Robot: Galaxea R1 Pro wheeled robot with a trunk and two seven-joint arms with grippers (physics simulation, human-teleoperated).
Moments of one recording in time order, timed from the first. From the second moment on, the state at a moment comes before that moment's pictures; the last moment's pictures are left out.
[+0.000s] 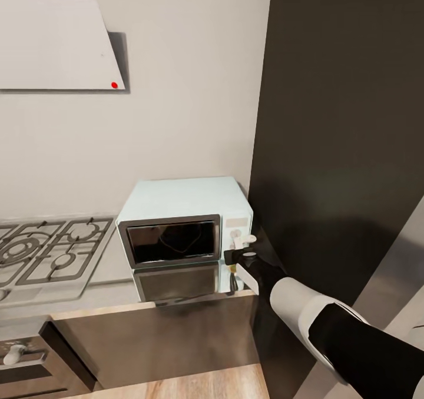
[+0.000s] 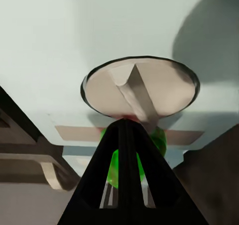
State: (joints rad) left arm 0.25 -0.15 0.30 -1.18 0.01 -0.15 0.07; right arm -1.04 0.17 0.72 -0.23 -0.61 0.16 -0.20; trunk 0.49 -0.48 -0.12
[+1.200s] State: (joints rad) left arm 0.21 -0.15 0.30 -1.10 0.01 -0.15 0.07; right arm -1.04 0.17 0.73 -0.30 -0.58 0.12 -0.20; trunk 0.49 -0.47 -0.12
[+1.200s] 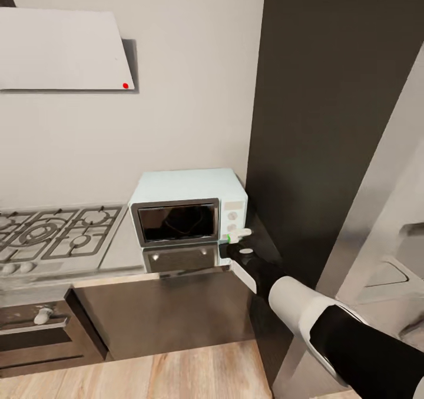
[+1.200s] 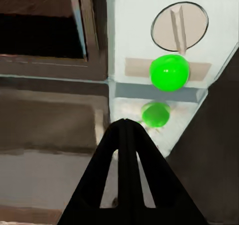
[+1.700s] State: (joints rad) left arm 0.20 -0.15 0.30 -1.10 0.01 -0.15 0.07; right arm -0.74 -0.09 0.73 -1.16 -0.57 0.34 -0.37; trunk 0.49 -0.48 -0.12
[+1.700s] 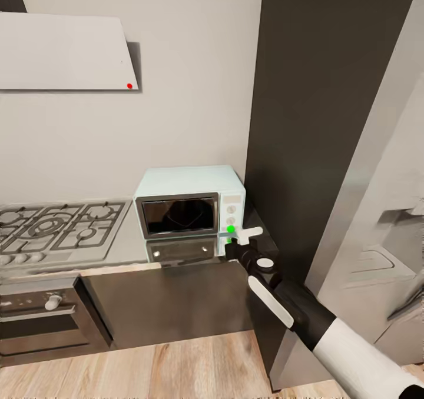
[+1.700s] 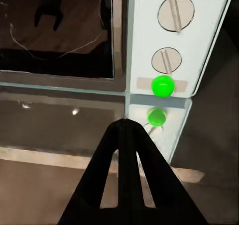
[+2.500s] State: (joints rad) left arm -0.10 0.01 0.29 -0.62 0.00 -0.15 0.07; right arm -0.41 -0.09 0.70 -0.94 -0.21 -0.10 -0.40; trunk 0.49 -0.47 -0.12
